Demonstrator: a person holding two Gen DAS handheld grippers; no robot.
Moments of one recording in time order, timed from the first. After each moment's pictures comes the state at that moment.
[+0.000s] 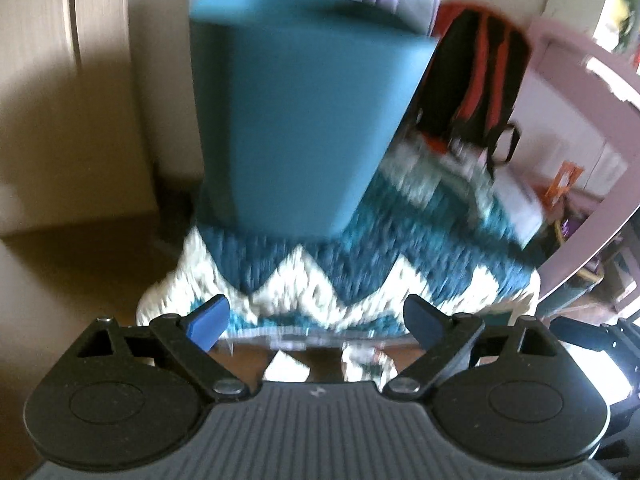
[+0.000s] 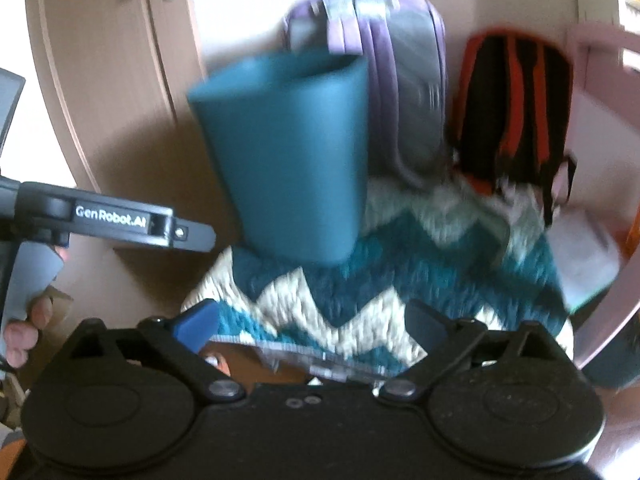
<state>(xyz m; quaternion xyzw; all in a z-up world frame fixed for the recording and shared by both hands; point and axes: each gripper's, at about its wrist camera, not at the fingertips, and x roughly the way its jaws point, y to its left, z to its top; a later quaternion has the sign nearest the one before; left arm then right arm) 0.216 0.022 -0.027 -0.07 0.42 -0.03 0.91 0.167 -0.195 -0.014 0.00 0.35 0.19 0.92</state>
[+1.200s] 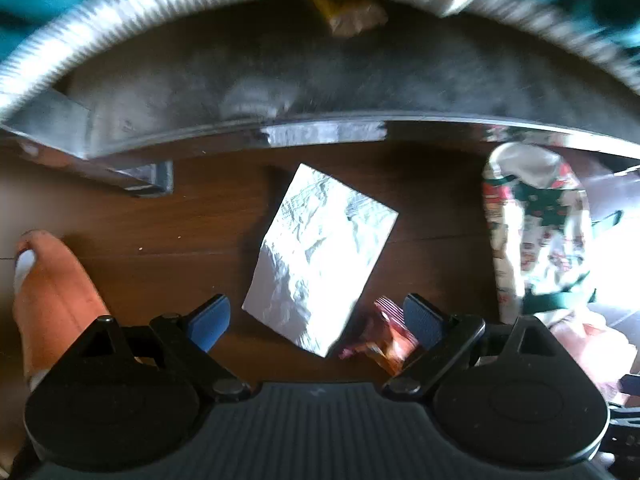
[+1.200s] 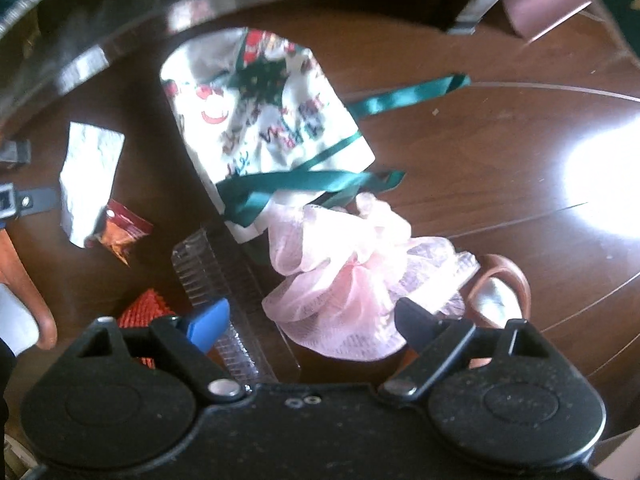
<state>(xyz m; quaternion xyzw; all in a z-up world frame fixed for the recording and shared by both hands) 0.374 0.000 -0.501 0.02 0.68 -0.01 0.73 0.248 -0.261 -0.469 0.09 0.74 -0.06 0.66</state>
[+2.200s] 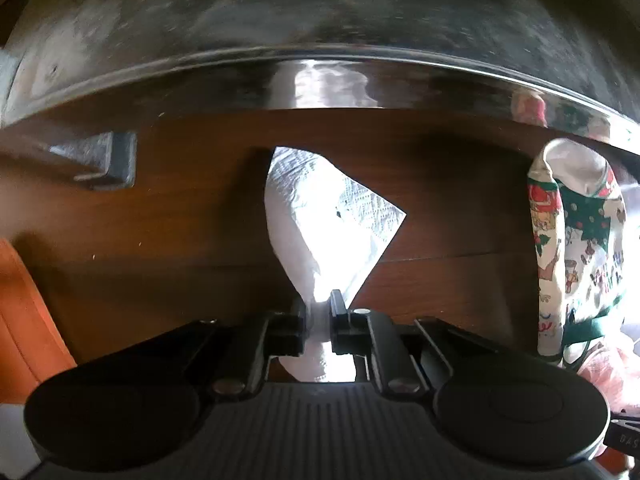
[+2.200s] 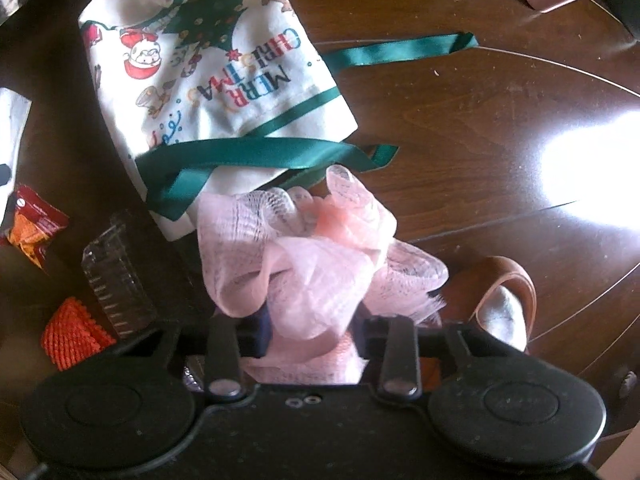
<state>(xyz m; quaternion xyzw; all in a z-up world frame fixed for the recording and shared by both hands) 0.373 0.006 -0.550 -0.01 0.68 -0.02 0.74 0.246 -0.265 -0.535 0.03 0.77 -0.10 0.63</state>
